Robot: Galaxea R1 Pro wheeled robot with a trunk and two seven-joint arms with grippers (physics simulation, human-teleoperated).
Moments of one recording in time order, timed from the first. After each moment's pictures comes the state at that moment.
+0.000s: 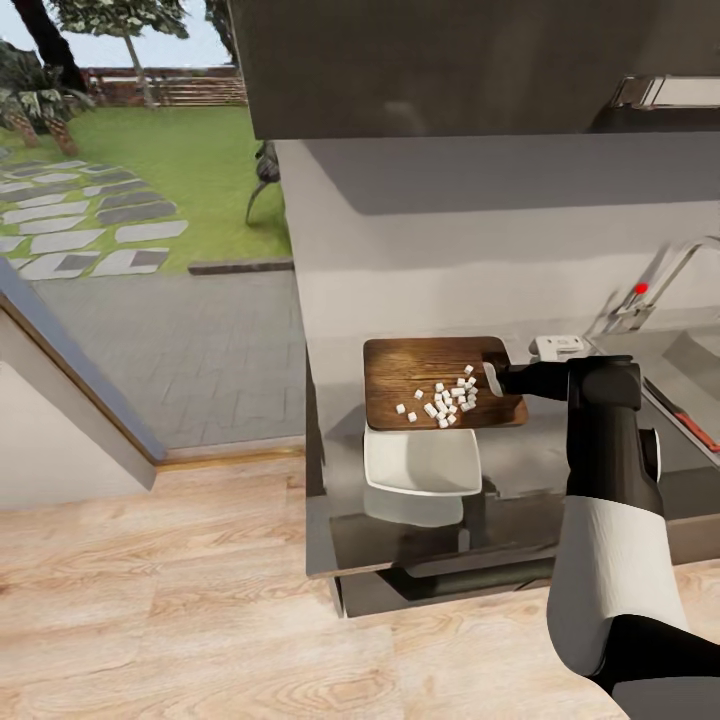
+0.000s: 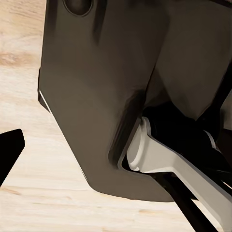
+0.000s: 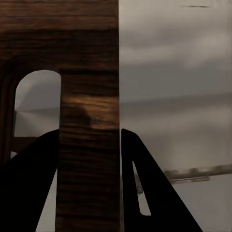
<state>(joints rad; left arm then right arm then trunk) -0.32 0.03 -2.08 -0.26 2.35 -0.07 0.11 -0.98 0.05 -0.31 -1.43 0.73 1.04 0.71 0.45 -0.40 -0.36</state>
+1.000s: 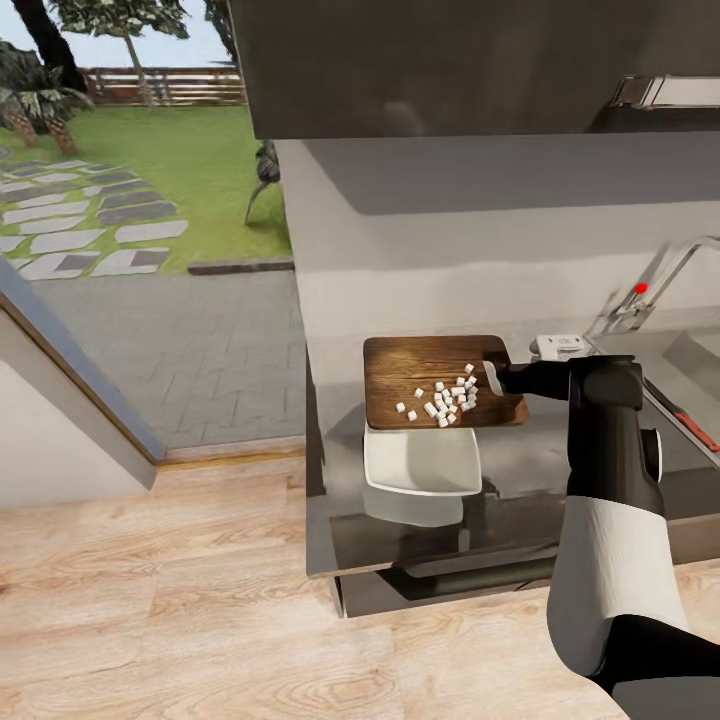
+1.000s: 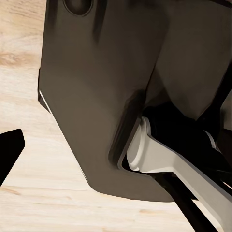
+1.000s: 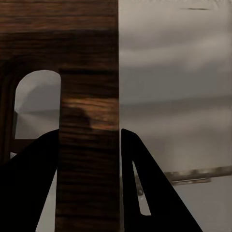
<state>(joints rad) -0.32 0.03 -2.08 -0.26 2.35 -0.07 0.11 -0.98 0.05 -0.31 -1.43 0.72 1.04 0.71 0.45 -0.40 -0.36</state>
